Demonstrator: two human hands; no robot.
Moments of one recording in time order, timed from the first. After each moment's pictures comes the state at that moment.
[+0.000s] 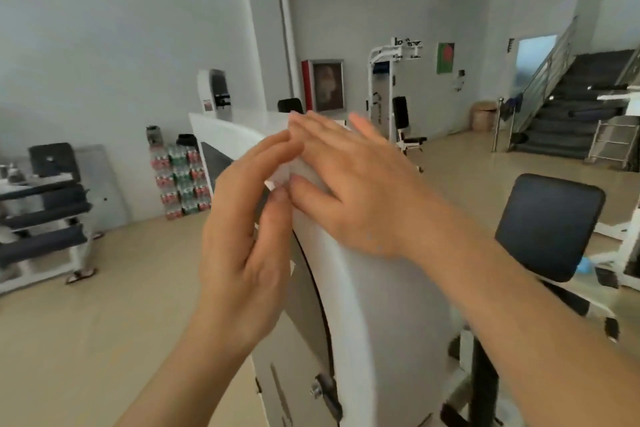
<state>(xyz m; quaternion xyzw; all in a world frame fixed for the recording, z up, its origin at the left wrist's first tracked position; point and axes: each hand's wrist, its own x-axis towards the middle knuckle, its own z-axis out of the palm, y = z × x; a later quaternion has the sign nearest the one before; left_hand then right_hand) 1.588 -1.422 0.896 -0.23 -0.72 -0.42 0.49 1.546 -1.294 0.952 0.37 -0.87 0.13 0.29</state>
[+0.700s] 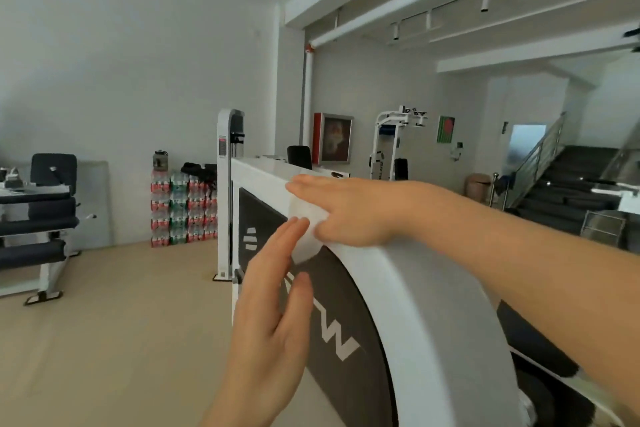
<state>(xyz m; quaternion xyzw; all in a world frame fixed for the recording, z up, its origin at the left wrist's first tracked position) 1.570 -1.475 0.873 -0.17 -0.68 -0.58 0.42 1.503 -1.368 1.023 0.38 -0.92 -0.04 0.05</state>
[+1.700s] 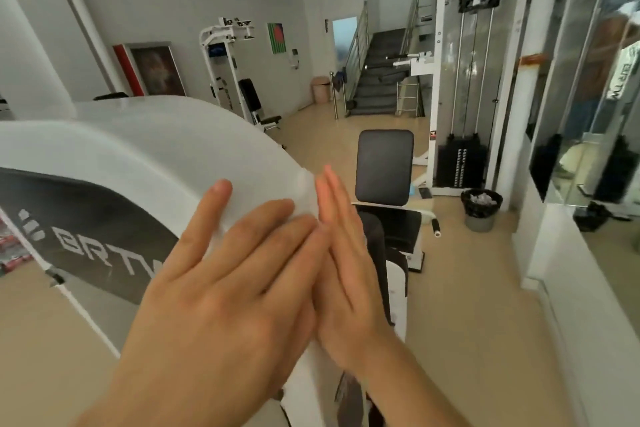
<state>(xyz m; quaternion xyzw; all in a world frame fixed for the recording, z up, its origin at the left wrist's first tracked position) 1.603 -1.412 0.876 -0.47 -0.76 0.04 0.44 1.595 -1.279 0.809 0.15 -0.74 0.53 0.40</state>
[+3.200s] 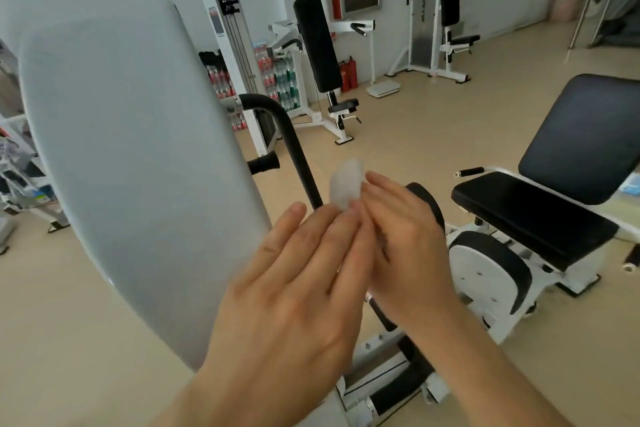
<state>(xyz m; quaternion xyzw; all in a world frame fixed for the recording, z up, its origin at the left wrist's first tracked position) 1.609 -1.259 0.816 -0.17 -0.92 0.10 0.33 1.508 -1.148 0.765 0.28 -0.81 0.42 0.30</state>
